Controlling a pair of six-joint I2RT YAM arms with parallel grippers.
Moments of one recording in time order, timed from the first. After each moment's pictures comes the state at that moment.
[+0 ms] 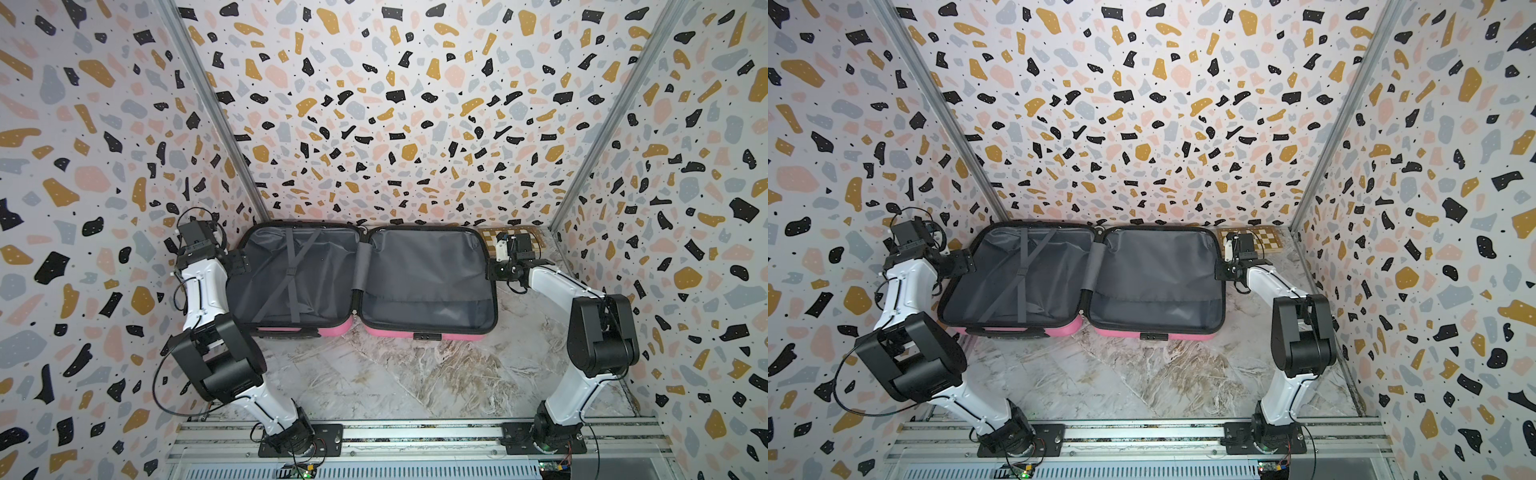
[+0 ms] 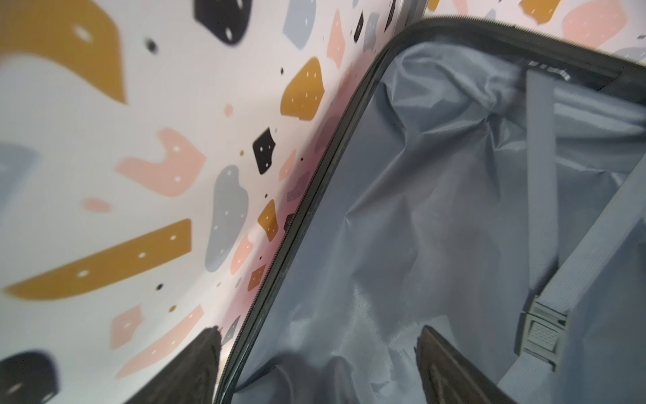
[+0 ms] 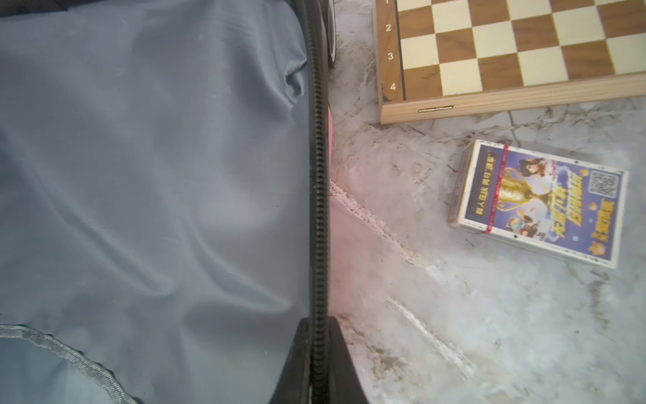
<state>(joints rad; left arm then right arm) 0.54 1.73 1.55 -0.69 0.01 0.13 0.12 1.78 1.24 -0.31 -0.12 0.13</state>
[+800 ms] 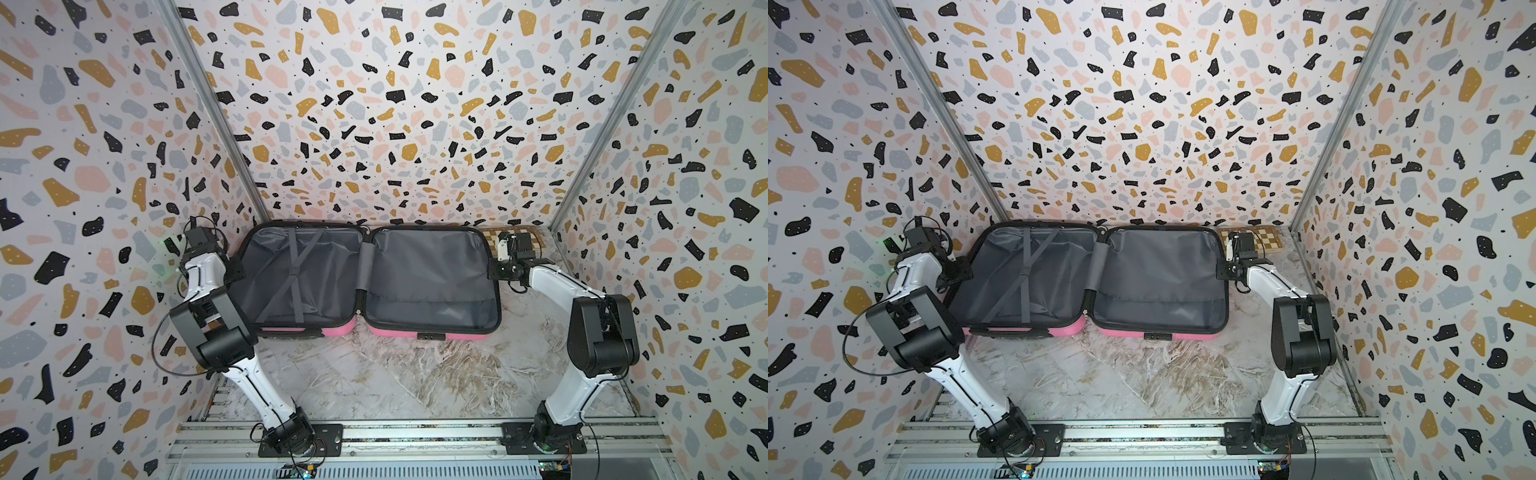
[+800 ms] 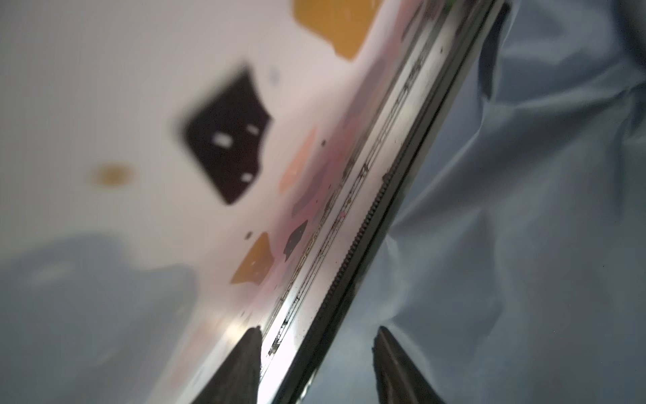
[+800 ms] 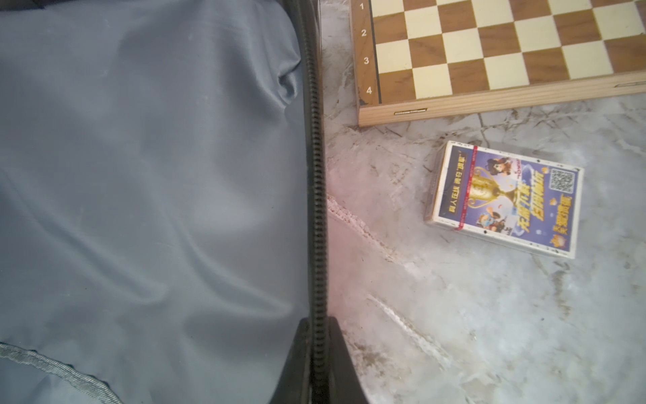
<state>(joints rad) 0.57 2.00 1.69 -0.70 0.00 0.09 0.12 1.78 1.24 -0.33 -0.08 0.12</state>
